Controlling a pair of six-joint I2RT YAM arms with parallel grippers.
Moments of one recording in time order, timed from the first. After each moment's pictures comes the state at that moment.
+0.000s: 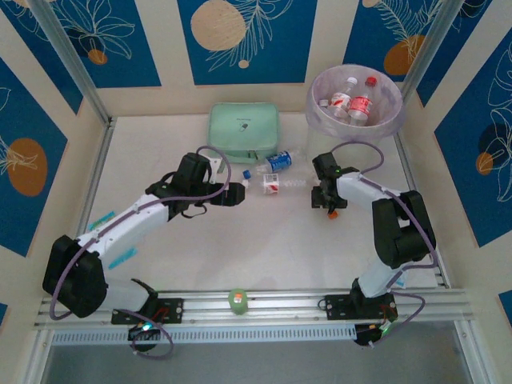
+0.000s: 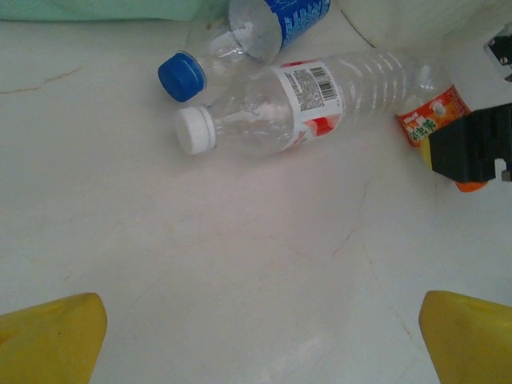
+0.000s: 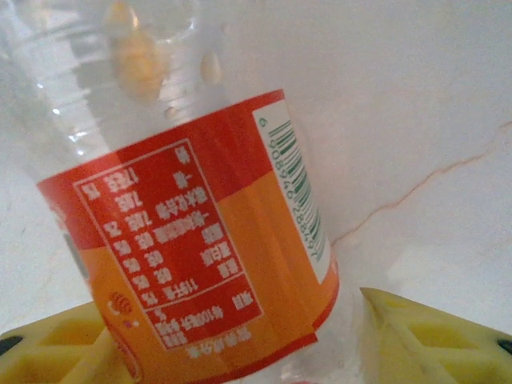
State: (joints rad) left arm -0.56 1.35 0.98 -0.41 0.21 -0.40; right arm 0.28 1.65 0.99 -0.66 0.20 0.30
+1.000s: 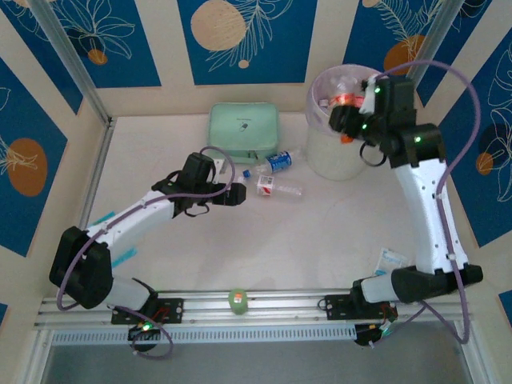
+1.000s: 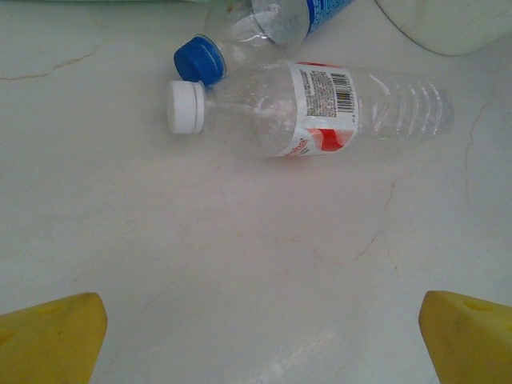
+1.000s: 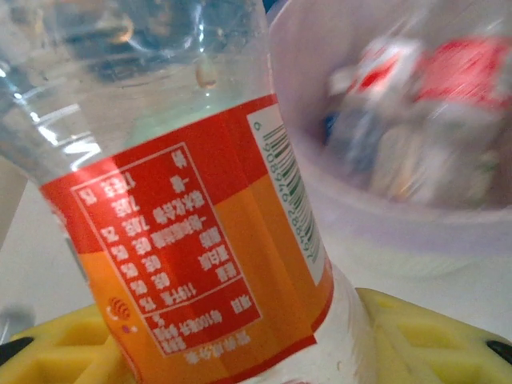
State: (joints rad) left arm -0.56 1.41 0.99 -0.40 0.18 -0.40; right arm 0.16 1.40 1.88 -1.08 -0.06 0.35
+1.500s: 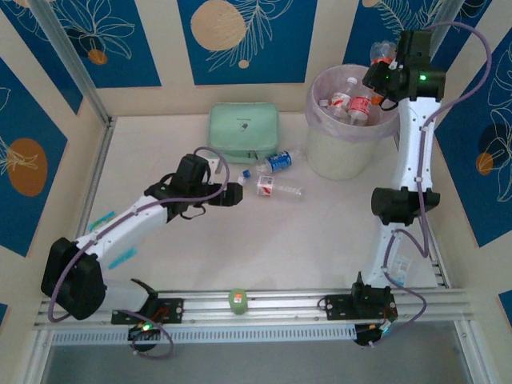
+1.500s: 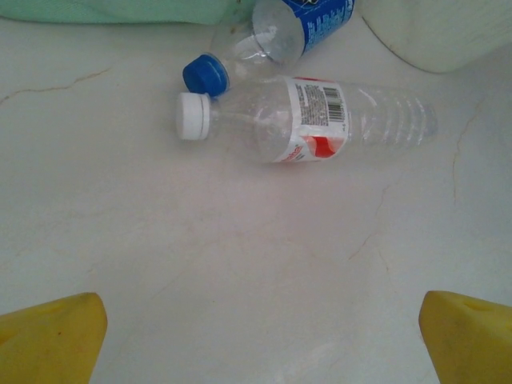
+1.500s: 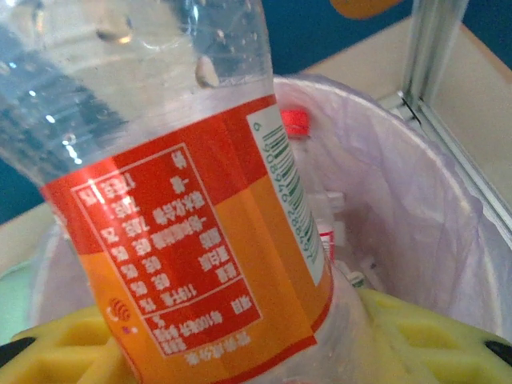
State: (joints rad) left arm -0.56 1.32 0.96 -0.41 0.16 -0.42; right arm -0.09 2.11 2.75 -1.35 0.01 0.39
